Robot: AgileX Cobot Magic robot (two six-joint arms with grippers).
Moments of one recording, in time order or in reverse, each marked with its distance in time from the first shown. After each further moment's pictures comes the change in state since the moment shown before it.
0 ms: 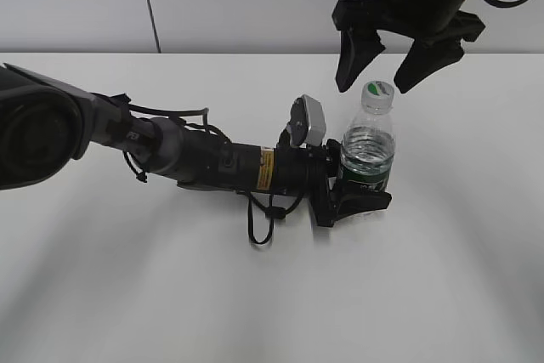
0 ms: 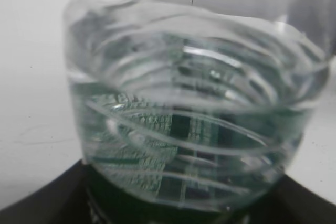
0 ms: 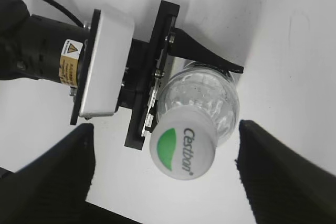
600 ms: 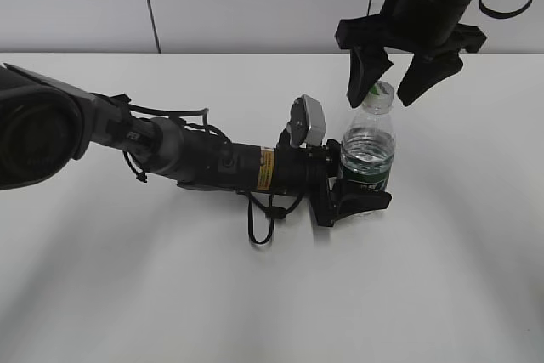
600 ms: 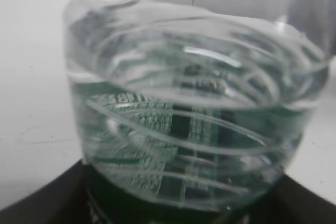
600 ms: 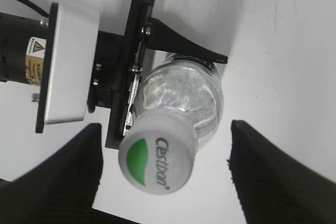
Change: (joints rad) left arm 0.000 0.000 0.000 -0.001 0.000 -0.004; right arm 0.000 0.036 0.000 -0.047 0.024 0.019
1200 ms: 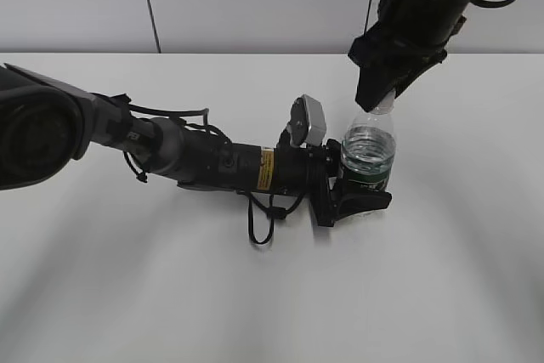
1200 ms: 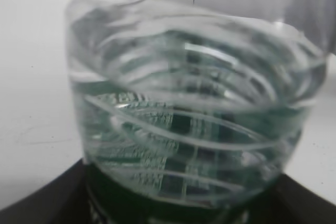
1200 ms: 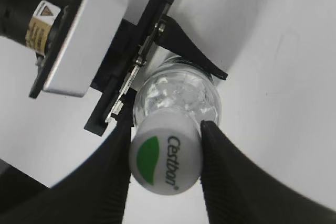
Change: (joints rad) left arm -0.001 0.000 0.000 -0.003 0.003 -0.001; right arm 0.000 0.000 -0.002 0.000 0.001 -0.410
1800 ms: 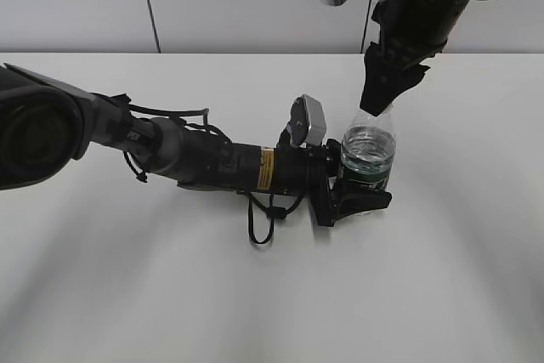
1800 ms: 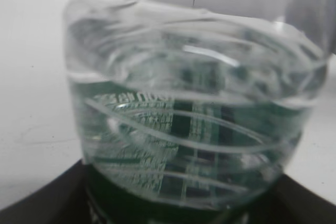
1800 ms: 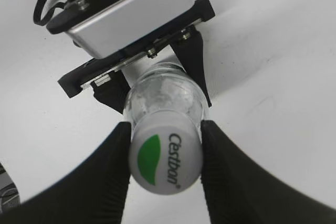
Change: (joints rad) left arm 0.000 0.000 0.000 0.000 0.000 0.001; right arm 0.000 0.001 0.000 0.005 -0.008 -0.440
